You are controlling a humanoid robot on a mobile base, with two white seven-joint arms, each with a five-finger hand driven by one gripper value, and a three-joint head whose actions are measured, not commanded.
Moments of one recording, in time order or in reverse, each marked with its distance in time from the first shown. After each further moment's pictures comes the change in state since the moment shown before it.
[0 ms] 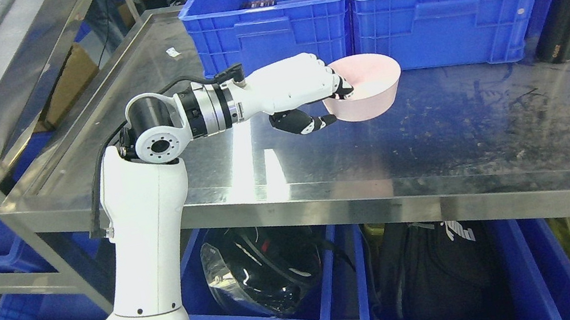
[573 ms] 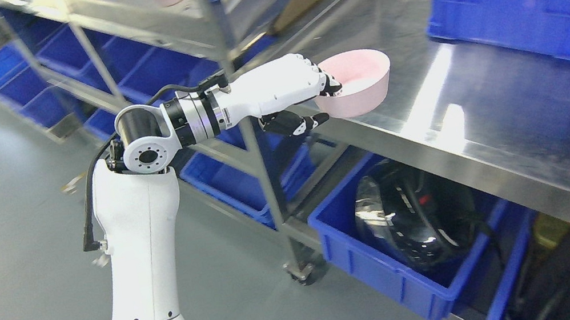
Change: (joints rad) left arm 0.032 0.000 0.047 -0.022 0.026 -0.001 0.003; right arm 0.000 0.000 0.000 0.000 0.000 0.000 -0.001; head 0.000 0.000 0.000
